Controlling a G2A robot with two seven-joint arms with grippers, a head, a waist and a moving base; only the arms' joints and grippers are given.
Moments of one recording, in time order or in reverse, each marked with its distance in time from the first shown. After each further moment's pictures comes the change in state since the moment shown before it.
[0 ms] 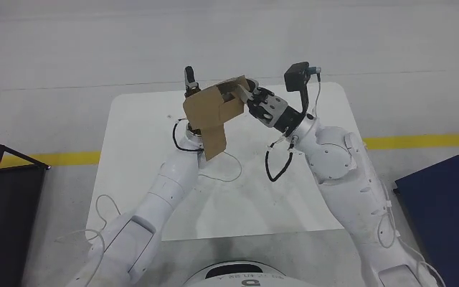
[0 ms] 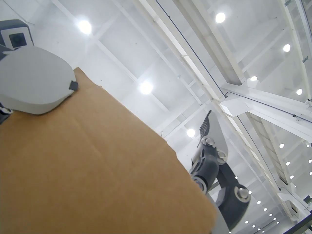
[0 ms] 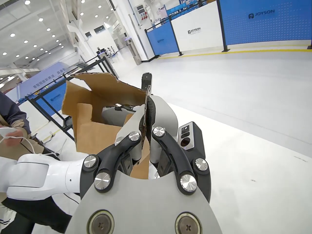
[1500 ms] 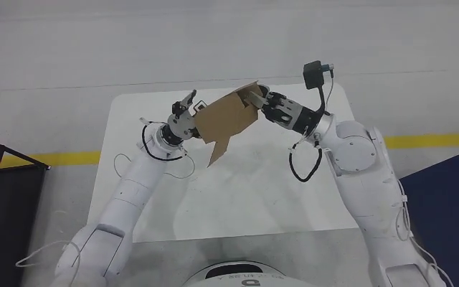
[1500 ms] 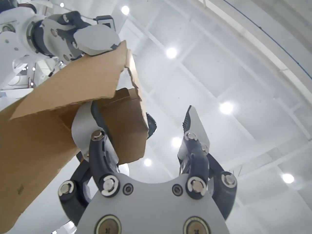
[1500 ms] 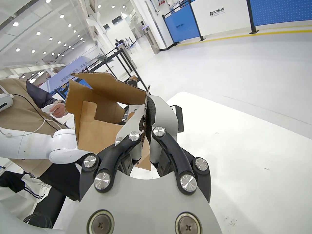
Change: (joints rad) left arm 0.071 0.207 -0.163 -0.138 0.656 -0.081 -0.066; right arm 0.007 0.033 0.097 0.067 0.294 -0.133 0.242
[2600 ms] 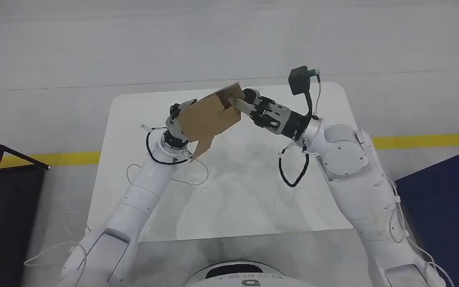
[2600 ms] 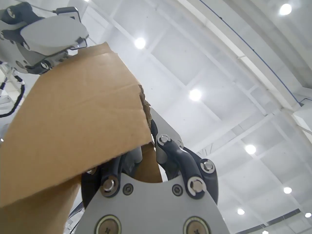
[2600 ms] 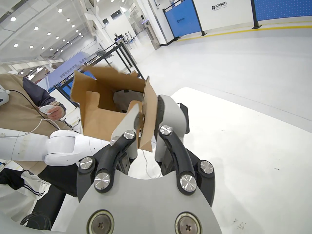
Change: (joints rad) left arm 0.027 -0.040 0.061 0.012 -0.328 0.011 0.000; right arm -0.003 0.008 -0.063 -0.033 -0.054 0.042 -0.058
